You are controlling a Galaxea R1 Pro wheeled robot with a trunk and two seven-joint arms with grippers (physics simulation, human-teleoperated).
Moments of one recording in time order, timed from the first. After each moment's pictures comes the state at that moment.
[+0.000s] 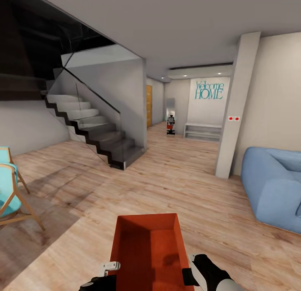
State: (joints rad) left arm -0.43 -0.04 -0.16 -0.25 0.23 0.06 -0.01; right arm -0.56 0.10 -0.02 -0.26 0.02 0.52 -0.09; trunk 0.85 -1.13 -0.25
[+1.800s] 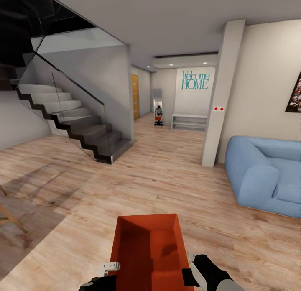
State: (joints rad) left arm -0.43 -0.04 -0.15 -0.25 0.23 0.06 -0.01; right arm -0.56 0.10 -0.02 -0.26 0.02 0.53 -0.09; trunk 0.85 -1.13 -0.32
